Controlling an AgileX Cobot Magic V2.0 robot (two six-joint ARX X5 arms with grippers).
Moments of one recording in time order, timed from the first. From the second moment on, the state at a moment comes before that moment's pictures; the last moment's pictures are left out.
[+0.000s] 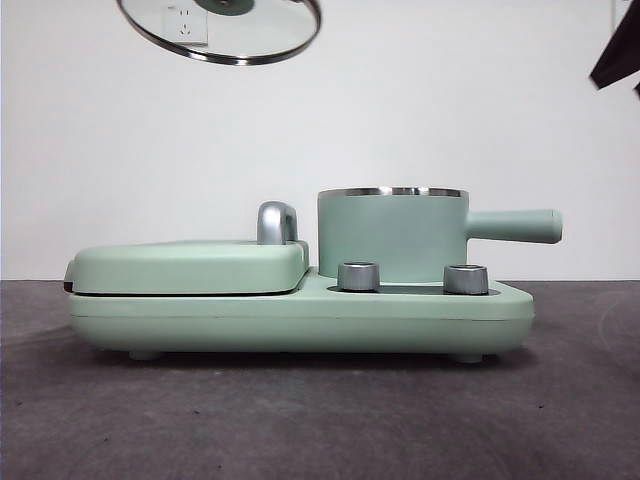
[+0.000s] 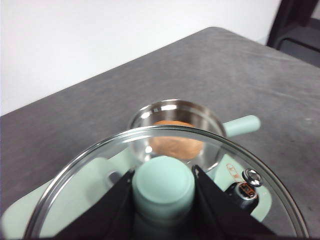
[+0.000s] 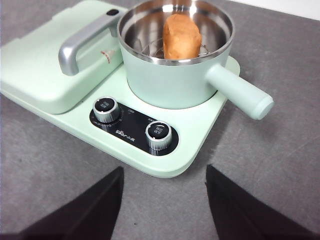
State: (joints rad) left arm -0.52 1.24 1.24 -0.35 0.22 0.09; right arm 0.44 0.54 0.61 -0.52 -0.08 0.04
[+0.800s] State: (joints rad) left arm -0.61 1.70 1.27 0.21 0.23 0.09; right arm 0.44 0.49 0.61 -0.56 -0.09 0.06
